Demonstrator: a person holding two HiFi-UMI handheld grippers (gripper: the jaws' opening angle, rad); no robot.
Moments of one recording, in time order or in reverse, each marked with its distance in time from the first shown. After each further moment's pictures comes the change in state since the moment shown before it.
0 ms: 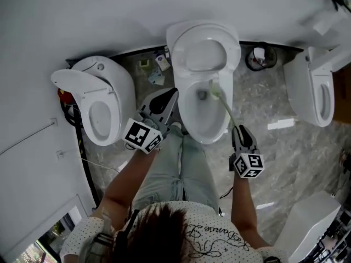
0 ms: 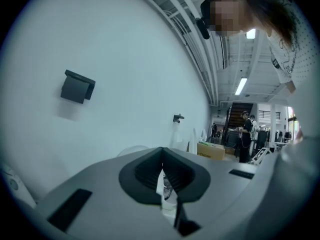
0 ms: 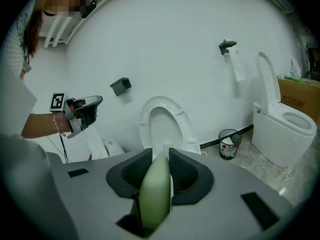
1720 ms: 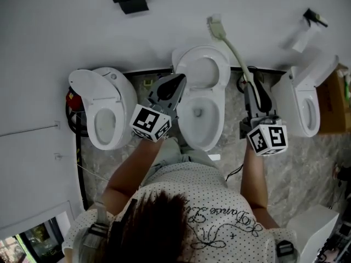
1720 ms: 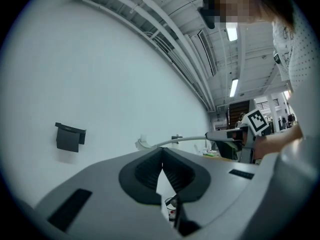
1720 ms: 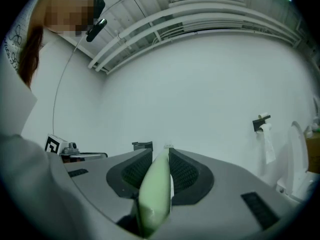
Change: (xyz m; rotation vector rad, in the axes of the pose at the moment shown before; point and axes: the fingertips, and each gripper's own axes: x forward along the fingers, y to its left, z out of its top) left arm -0.033 -0.066 0.151 0.168 -0.187 0.036; right arm -0.103 0.118 0.309 -0.294 -0.568 0.179
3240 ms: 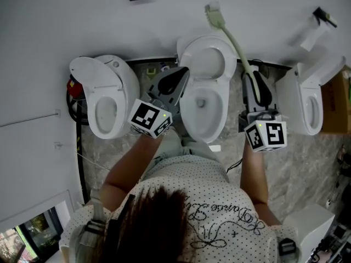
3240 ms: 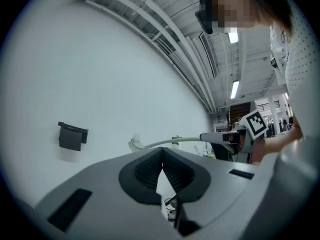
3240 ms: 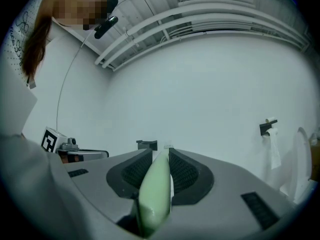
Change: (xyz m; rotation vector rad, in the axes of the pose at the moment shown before) left arm -0.014 0.002 -0.001 -0.016 -0.004 0.008; right arm 0.018 0.031 -0.003 -0.065 0.006 0.038
